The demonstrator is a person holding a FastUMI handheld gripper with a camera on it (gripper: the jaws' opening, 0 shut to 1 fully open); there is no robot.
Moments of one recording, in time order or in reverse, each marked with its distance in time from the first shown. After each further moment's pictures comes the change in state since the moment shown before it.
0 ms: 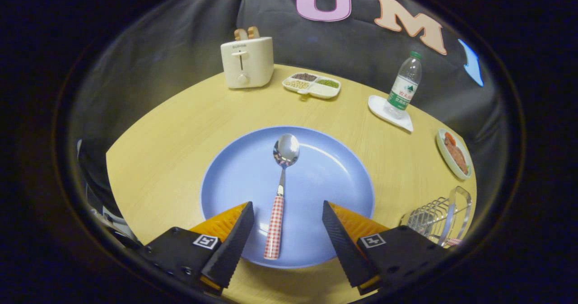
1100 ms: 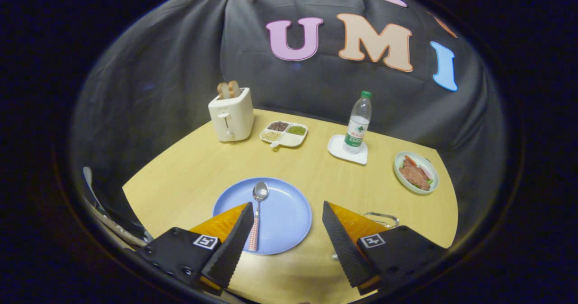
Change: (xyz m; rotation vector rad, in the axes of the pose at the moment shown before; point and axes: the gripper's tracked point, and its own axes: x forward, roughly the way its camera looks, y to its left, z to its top) arm -0.105 -0.055 0.072 0.095 -0.206 -0.042
